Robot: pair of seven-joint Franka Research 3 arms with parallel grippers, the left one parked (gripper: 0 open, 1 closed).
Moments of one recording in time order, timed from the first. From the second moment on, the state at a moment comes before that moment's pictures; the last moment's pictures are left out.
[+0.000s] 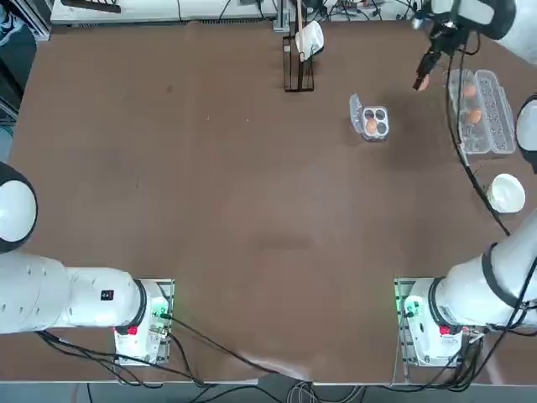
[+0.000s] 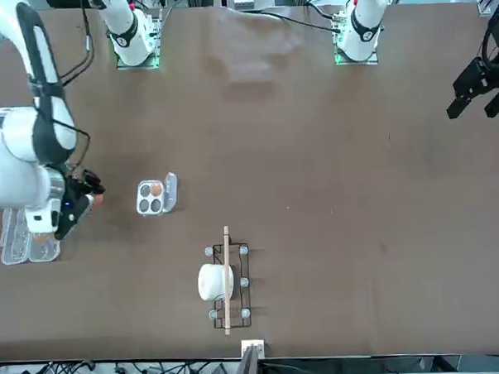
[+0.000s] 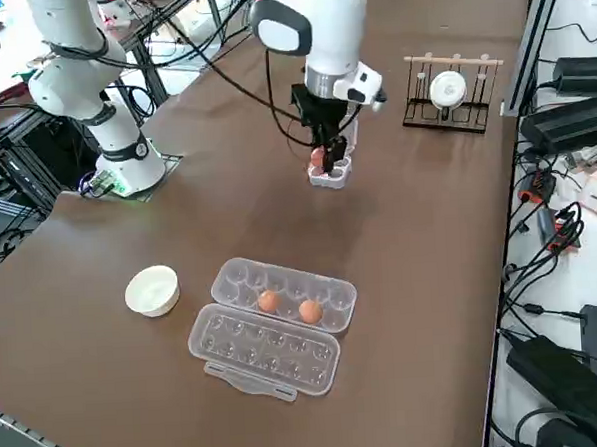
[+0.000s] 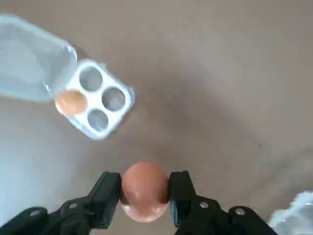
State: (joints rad) arm -0.01 0.39 0.04 -1.71 0.01 1.93 -0.64
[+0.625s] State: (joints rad) arm 0.16 0.39 0.04 -1.86 0.01 2.19 -0.17
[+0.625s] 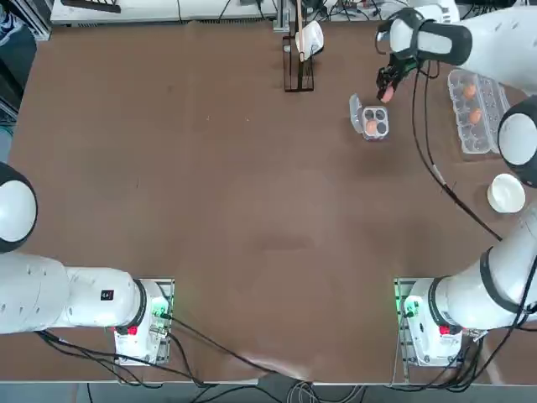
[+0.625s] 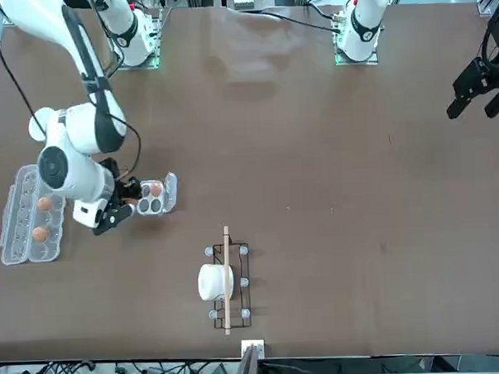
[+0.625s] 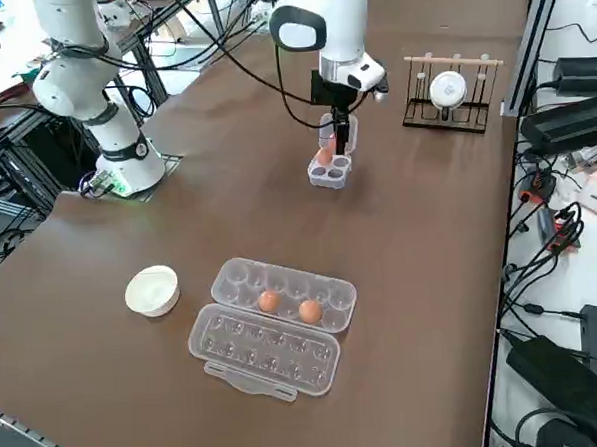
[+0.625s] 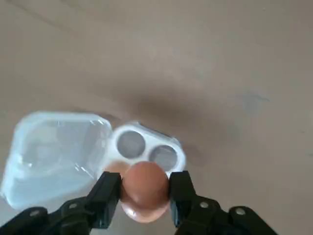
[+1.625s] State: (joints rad) arm 0.22 0.43 0.04 -1.95 0.01 2.32 -0.02
